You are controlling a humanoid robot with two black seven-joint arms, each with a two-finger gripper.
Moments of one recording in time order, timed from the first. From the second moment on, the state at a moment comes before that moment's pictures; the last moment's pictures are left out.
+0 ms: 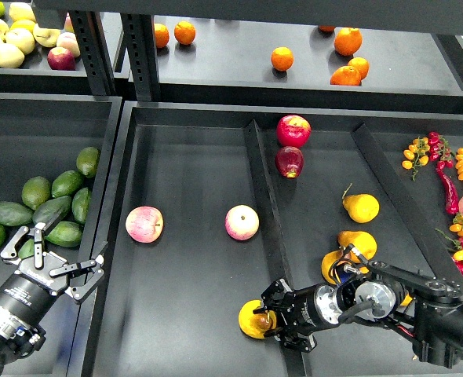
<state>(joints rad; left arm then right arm) 0.28 0.00 -1.61 -1.30 -0.05 -0.49 0.49 0.63 -0.29 0.16 0.96 -0.13 0.27 -0.49</state>
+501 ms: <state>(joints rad) 0.28 0.00 -1.60 -1.30 -0.05 -0.49 0.49 0.63 -0.32 0.26 1.02 -0.11 0.30 -0.49</state>
